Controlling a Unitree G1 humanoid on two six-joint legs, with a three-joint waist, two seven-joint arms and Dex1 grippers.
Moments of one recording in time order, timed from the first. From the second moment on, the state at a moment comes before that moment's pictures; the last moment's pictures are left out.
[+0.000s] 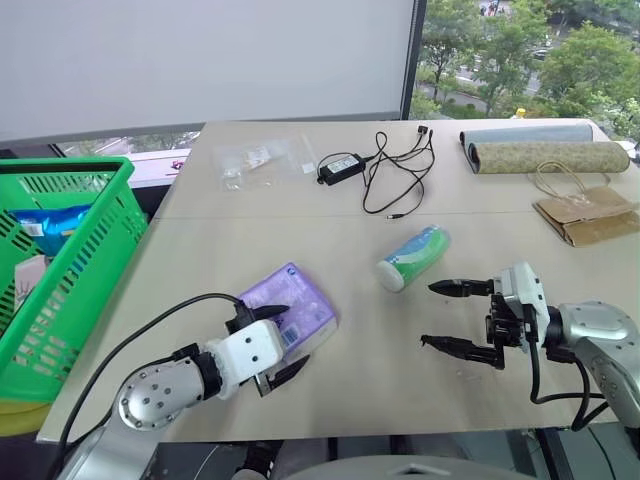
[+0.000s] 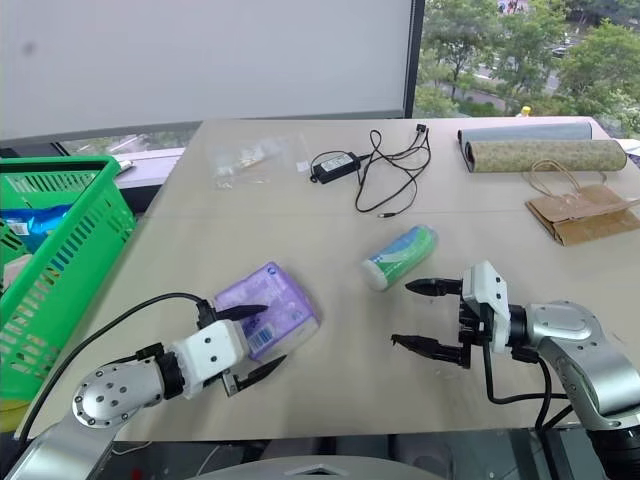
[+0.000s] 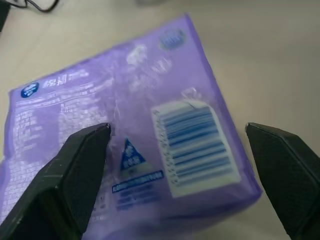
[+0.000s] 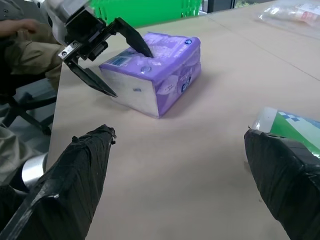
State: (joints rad) left arm 0.38 0.77 0.00 -0.63 0.01 0.21 -0.72; right arm 0.02 -0.73 -0.01 -0.40 0.58 0.35 1.13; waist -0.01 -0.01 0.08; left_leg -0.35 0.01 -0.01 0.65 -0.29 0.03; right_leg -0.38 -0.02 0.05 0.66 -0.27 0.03
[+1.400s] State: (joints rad) left arm -0.12 1.02 0.63 0.12 0.06 0.38 -0.43; right arm -0.33 -0.59 -0.02 -0.42 0.79 0.53 1.00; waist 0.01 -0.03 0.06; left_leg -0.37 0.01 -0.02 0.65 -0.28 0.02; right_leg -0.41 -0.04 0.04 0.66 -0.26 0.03
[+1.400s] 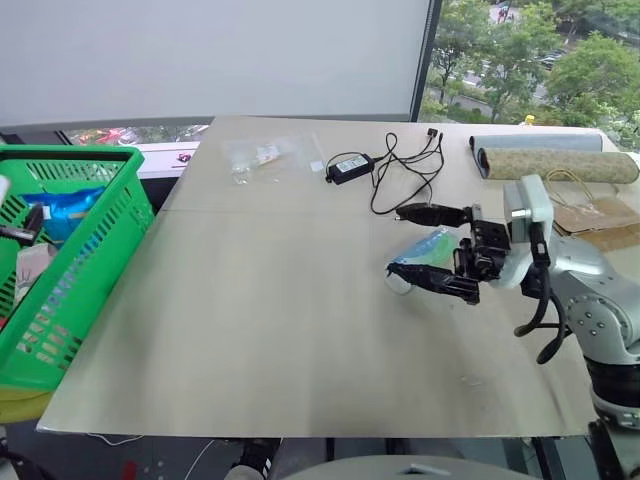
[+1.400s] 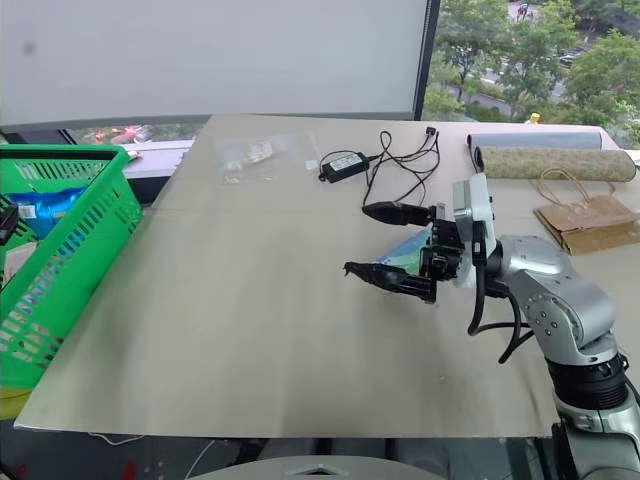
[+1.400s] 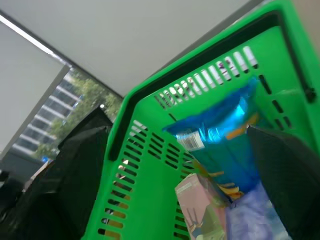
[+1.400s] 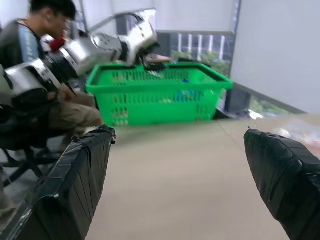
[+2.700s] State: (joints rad) left arm -0.59 0.16 -0.36 0.23 0.04 0.52 -0.43; right arm 0.14 -0.70 -0.15 -0.45 0.34 0.35 0.75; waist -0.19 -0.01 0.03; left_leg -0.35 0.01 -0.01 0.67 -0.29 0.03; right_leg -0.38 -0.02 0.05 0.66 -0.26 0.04
